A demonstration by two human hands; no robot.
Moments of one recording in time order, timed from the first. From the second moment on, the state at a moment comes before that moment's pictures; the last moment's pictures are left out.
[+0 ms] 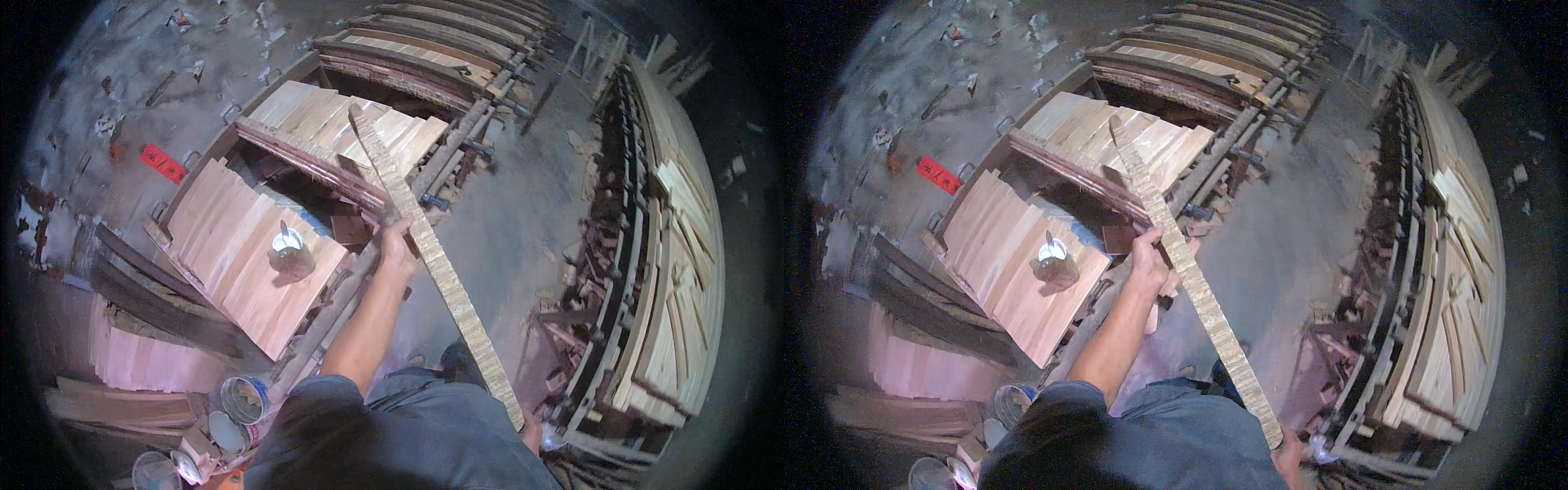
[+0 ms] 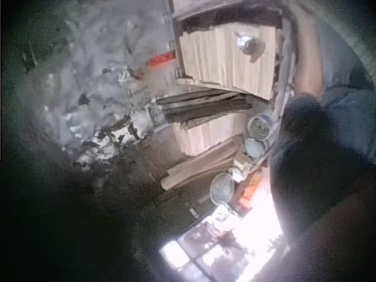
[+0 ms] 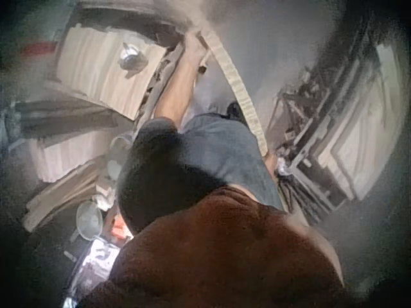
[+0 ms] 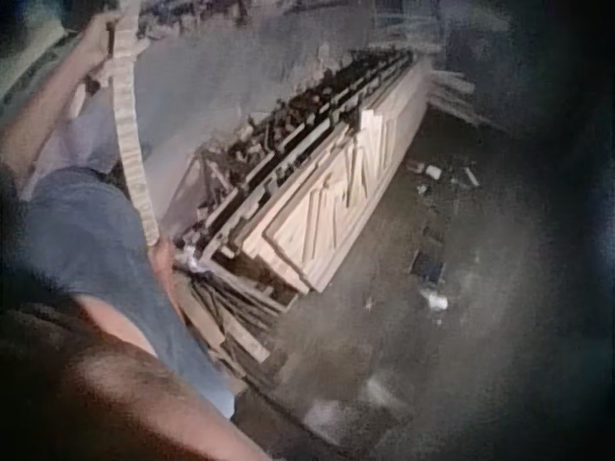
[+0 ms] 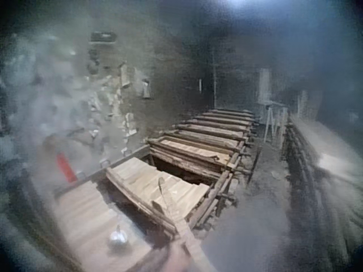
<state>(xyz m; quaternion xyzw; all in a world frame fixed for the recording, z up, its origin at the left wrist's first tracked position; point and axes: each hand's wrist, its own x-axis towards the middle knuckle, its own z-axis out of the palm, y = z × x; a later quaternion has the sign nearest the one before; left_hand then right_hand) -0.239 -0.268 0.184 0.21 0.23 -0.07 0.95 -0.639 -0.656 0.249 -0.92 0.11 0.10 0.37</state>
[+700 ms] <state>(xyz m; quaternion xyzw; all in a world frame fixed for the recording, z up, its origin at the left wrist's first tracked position) -0.292 -0.248 0.176 0.51 0.38 0.32 0.70 0.186 -0.404 0.231 -0.84 -0.14 0.28 0.45</state>
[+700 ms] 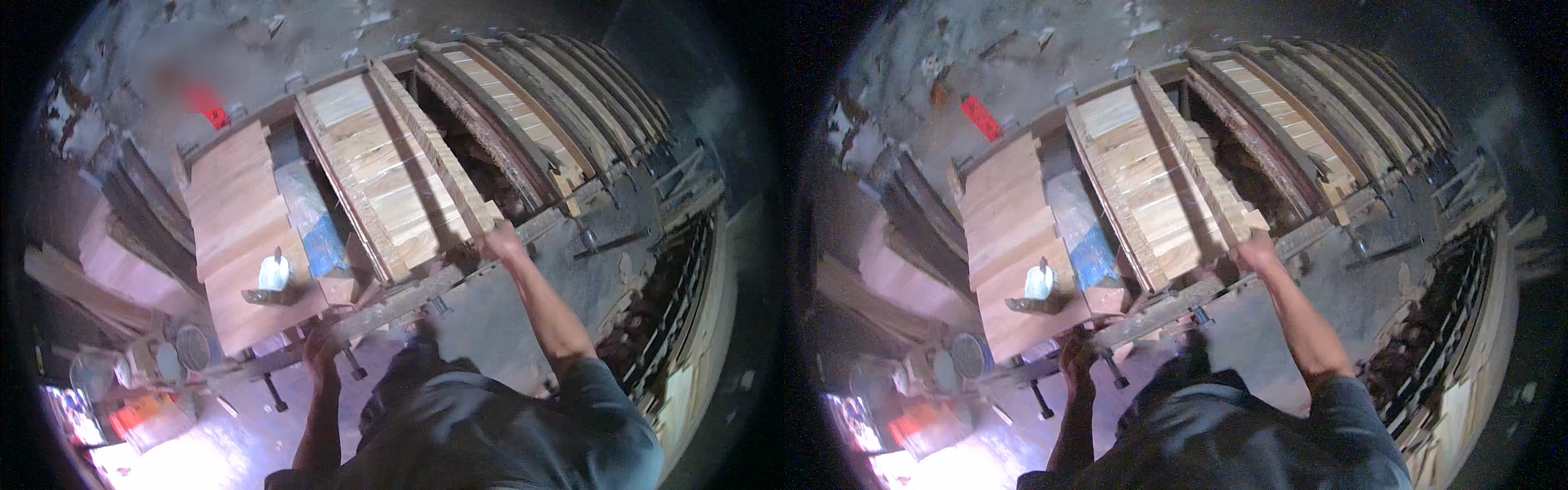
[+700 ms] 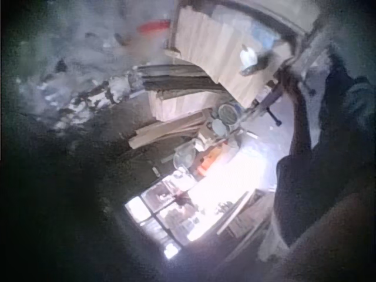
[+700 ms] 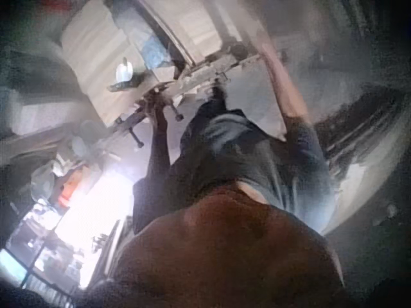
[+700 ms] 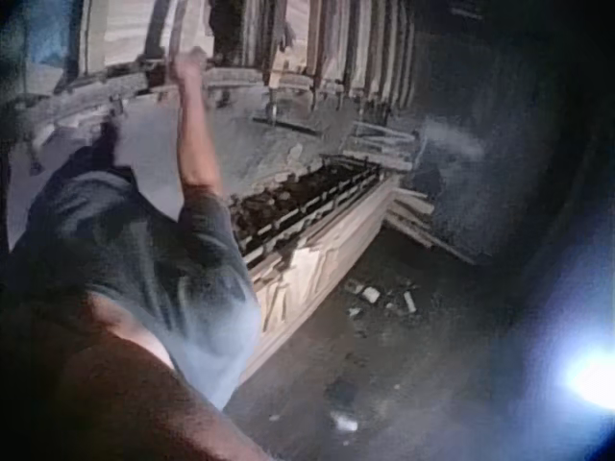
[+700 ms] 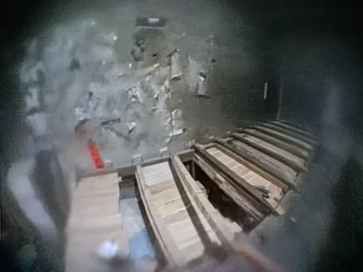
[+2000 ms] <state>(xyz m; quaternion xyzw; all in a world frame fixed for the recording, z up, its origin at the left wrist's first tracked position) -0.179 -0.613 0.192 0.29 0.78 0.34 0.44 0.373 -0.365 -0.002 -0.70 -0.25 0.49 0.45</state>
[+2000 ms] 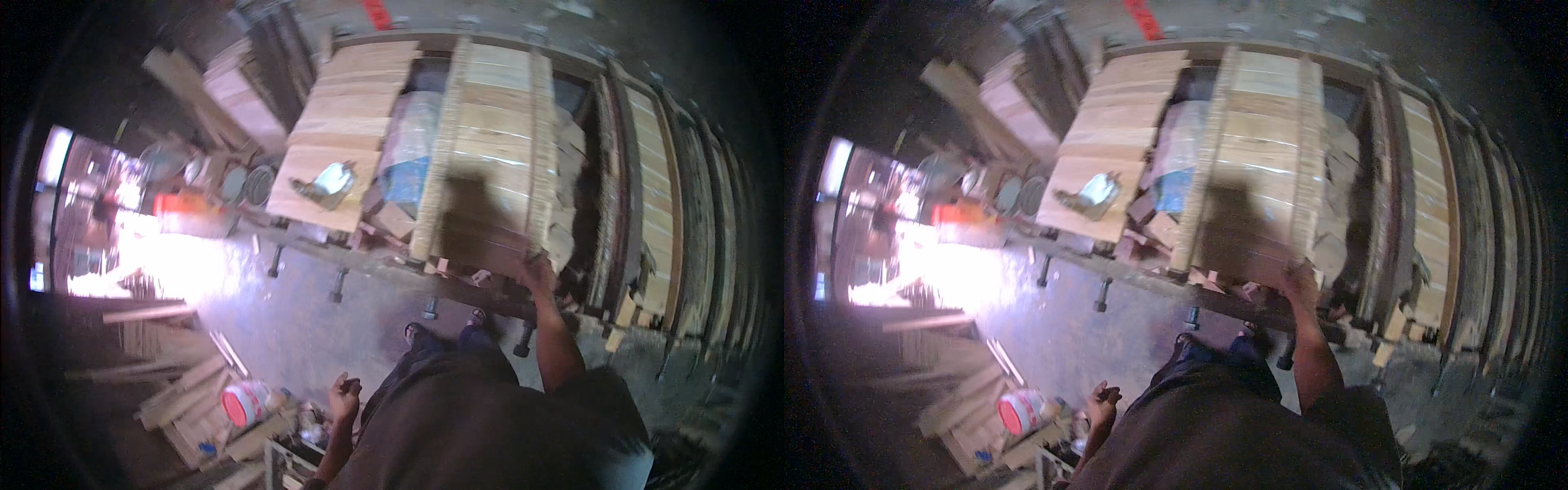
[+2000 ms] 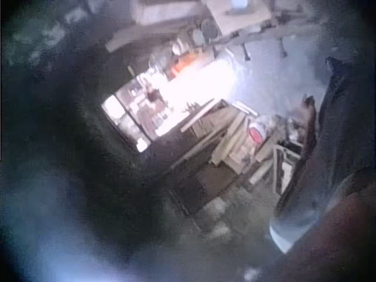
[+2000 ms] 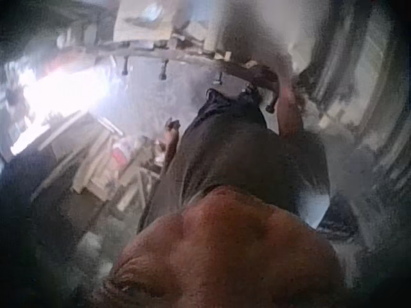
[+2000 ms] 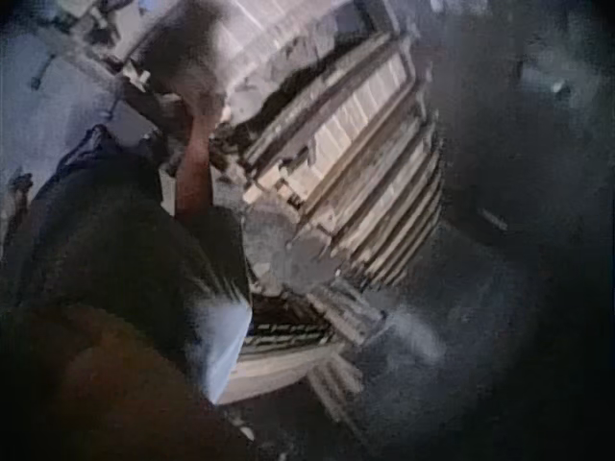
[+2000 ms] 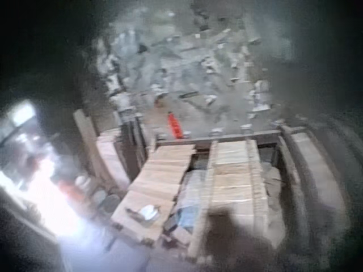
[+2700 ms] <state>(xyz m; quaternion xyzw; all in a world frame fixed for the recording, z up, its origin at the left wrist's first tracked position) -0.484 -0.749 0.026 0.16 0.83 0.32 0.43 -0.022 -0.419 0.202 -0.65 -0.68 0.20 0.27</state>
